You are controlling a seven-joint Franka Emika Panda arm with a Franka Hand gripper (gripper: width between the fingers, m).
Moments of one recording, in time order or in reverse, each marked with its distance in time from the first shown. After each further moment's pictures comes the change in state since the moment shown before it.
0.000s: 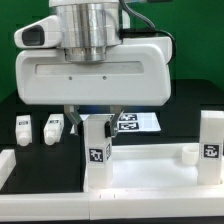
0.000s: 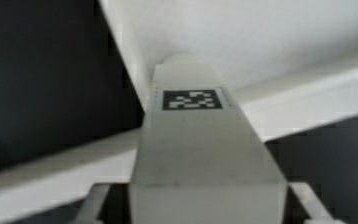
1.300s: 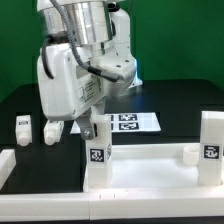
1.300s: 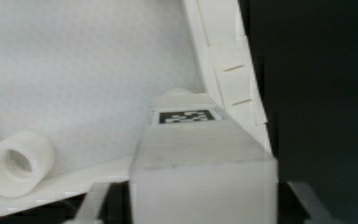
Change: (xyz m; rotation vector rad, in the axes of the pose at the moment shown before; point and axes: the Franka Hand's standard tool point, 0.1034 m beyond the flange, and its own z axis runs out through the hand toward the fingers) arm -0.005 0.006 -0.001 0.064 -0.085 1.279
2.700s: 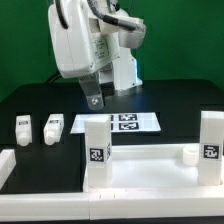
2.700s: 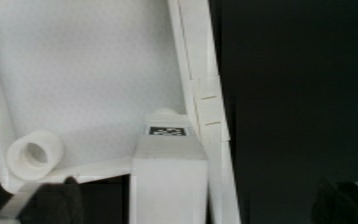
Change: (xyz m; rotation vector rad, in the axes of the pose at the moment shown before) arm -0.024 -0.006 -0.046 0.007 -0.048 -0.145
